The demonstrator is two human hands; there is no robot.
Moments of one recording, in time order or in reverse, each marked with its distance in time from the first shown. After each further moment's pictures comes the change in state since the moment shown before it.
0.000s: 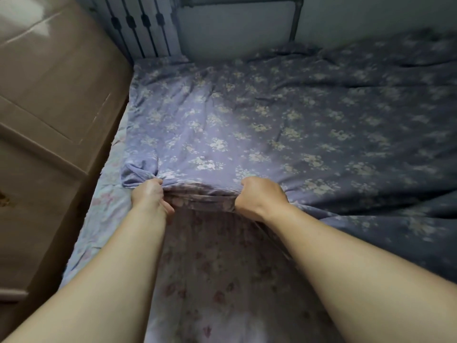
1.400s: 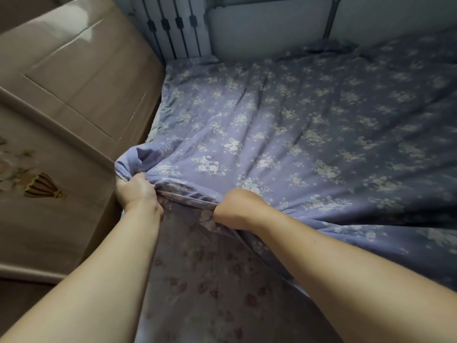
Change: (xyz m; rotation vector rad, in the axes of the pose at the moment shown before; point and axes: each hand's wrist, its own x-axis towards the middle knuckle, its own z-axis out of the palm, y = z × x) left_hand 0.009 0.043 -0.050 -0.162 0.235 0.435; right_hand -0.001 -0.081 0.023 0.061 -0.314 -0.153
